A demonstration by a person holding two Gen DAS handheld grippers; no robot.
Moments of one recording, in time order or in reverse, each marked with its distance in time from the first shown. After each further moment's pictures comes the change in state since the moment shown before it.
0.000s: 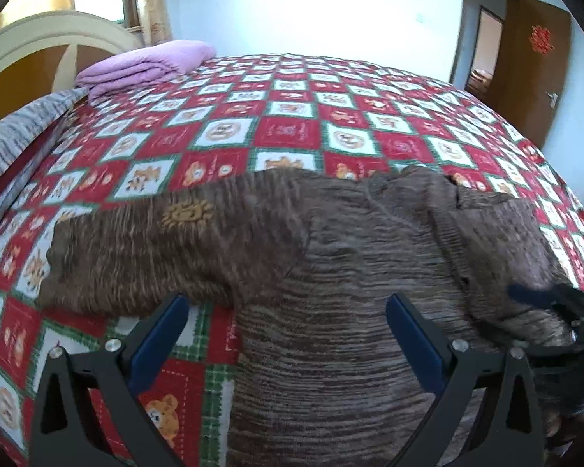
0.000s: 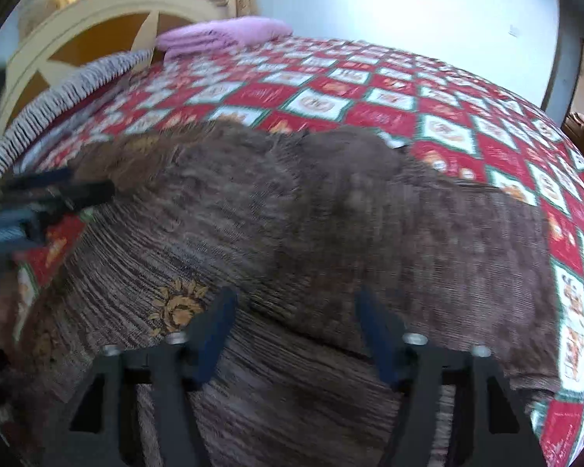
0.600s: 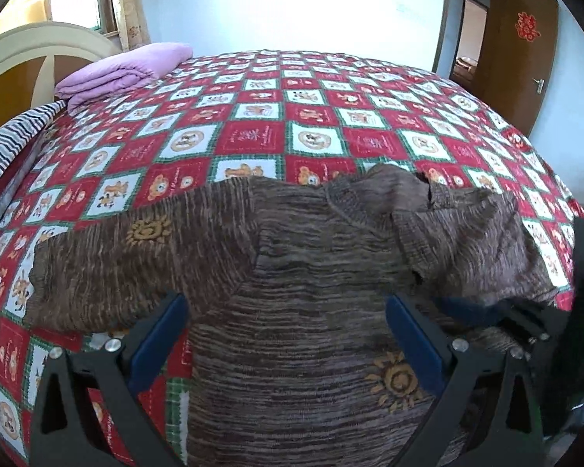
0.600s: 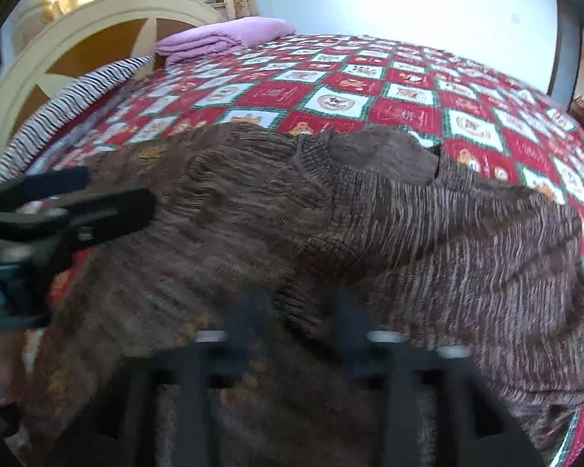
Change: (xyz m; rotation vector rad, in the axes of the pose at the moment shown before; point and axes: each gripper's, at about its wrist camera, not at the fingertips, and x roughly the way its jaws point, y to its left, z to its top) left arm 0.004 -0.033 0.010 0.042 0.016 -0.026; right arm 0.011 0.012 0.012 0.065 -0.013 0.084
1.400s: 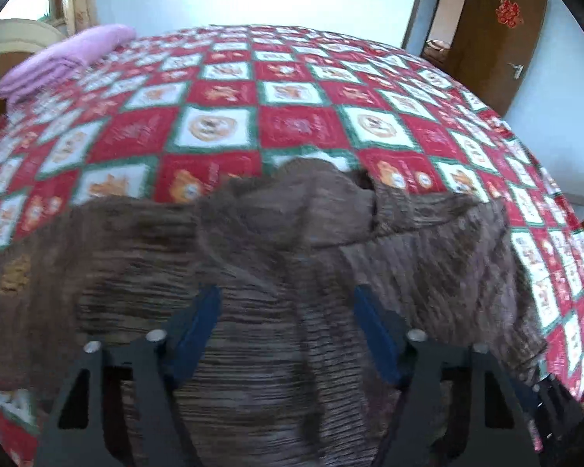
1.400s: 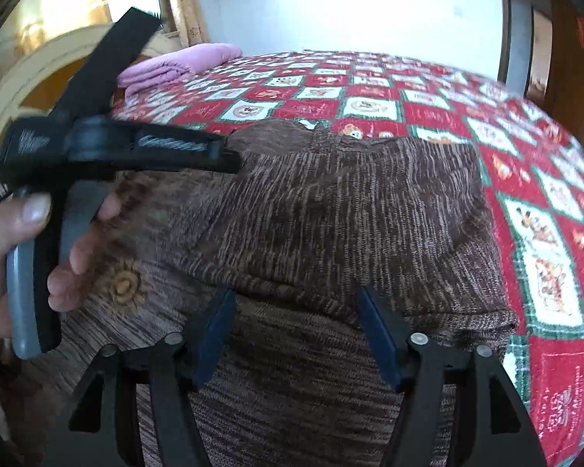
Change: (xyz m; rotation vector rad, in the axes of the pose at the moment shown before) left arm 0.083 -0.084 0.039 0.017 0.097 -0.171; right arm -0.044 -0.067 -0.061 0.084 -0.092 -0.151
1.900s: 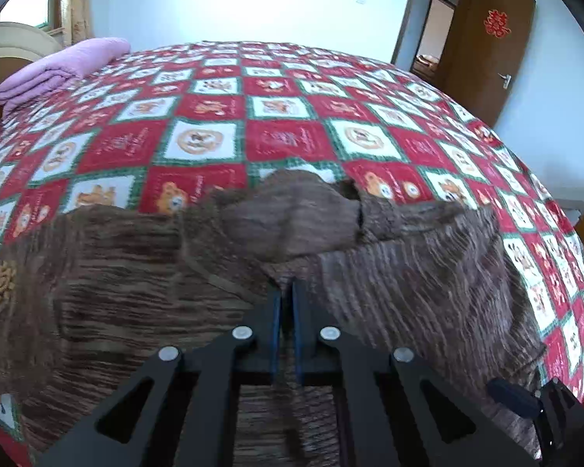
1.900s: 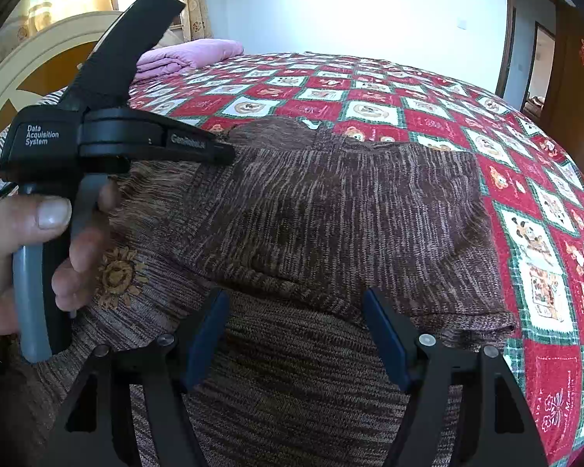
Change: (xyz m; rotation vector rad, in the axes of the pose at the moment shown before) left arm 0.000 -0.002 -0.002 0.013 -0.078 -0.003; right arm 0.002 0.005 -0.003 -0.030 -0.004 -0.032
